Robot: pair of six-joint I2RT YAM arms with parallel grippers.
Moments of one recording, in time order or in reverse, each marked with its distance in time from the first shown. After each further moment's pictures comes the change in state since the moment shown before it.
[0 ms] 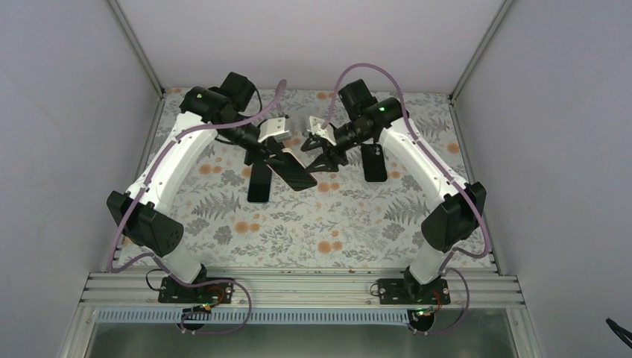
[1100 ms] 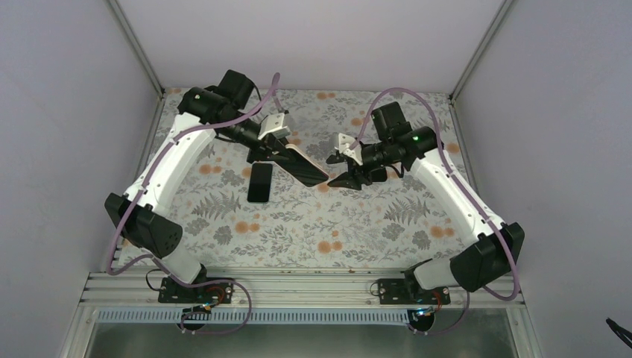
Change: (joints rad) left arm 0.008 -0.006 -0.005 0.055 0.123 0.015; right arm -0.077 -0.325 -0.326 0.095 0.041 0.037
